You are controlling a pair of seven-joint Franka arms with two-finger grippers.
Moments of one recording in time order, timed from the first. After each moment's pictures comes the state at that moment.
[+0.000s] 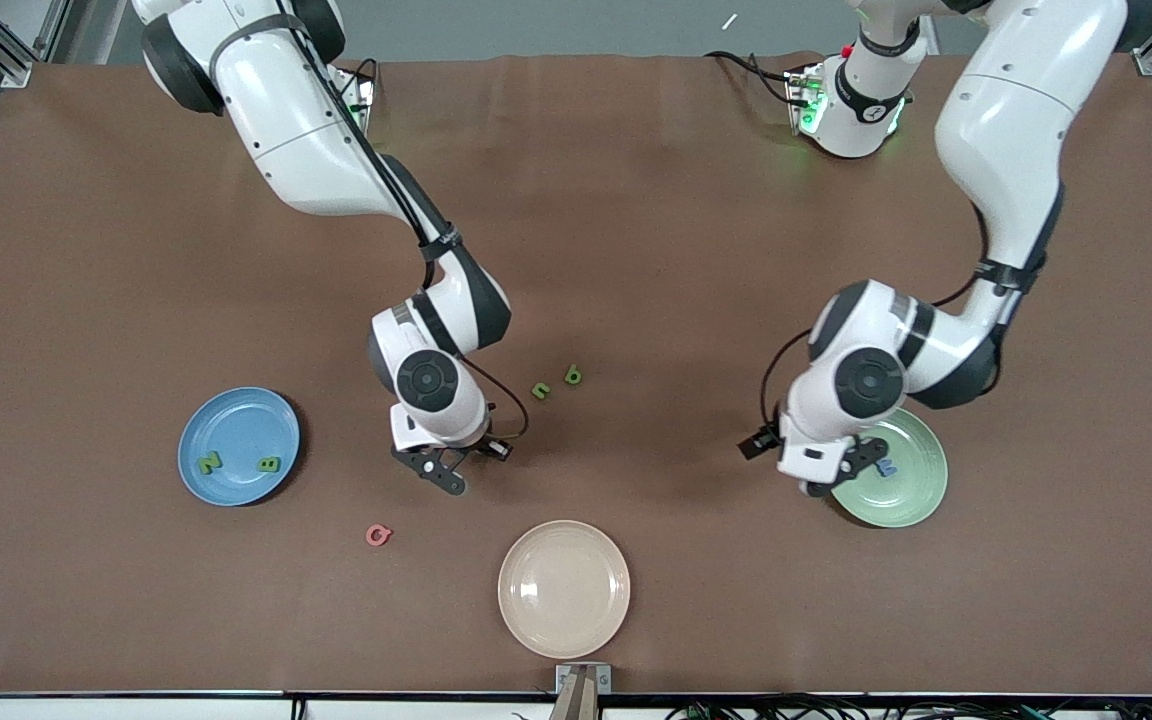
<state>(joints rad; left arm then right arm) -0.05 0.68 -0.42 -1.59 0.28 2.12 -1.08 0.51 0.87 -0.03 -1.37 0.04 2.21 1.00</state>
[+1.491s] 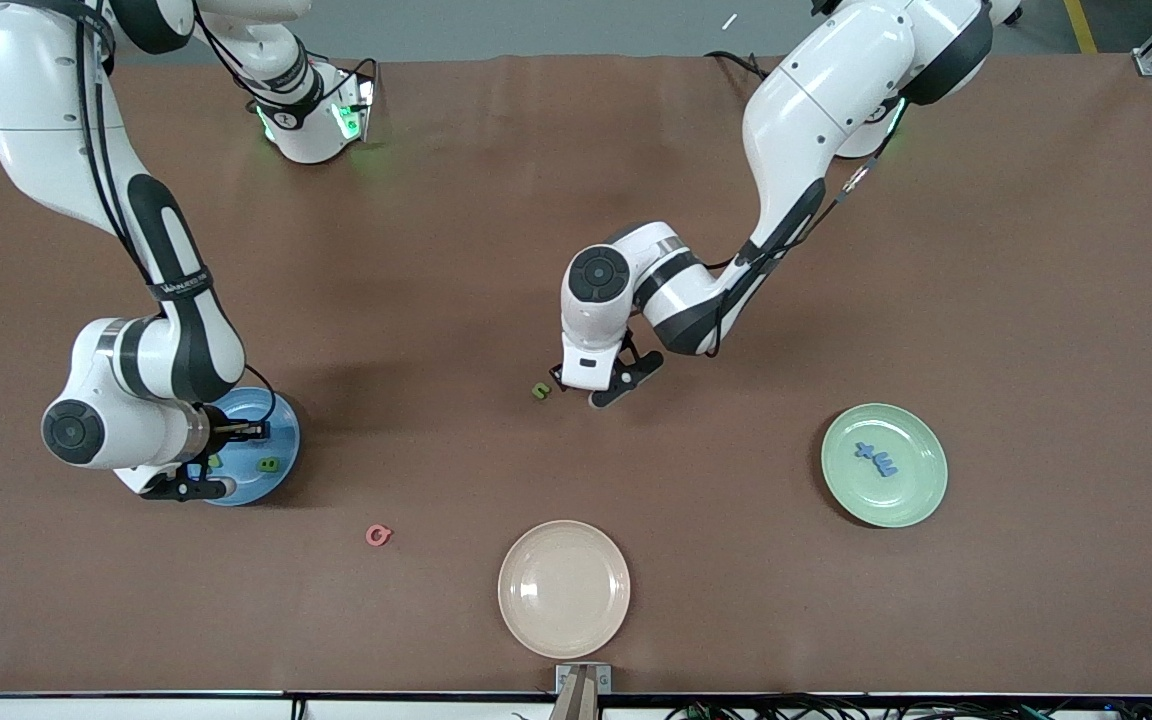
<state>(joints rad) -0.49 0.87 -0.39 -1.44 0.35 2.28 -1.61 0.01 0.65 -0.04 -1.66 0.04 2.09 -0.05</state>
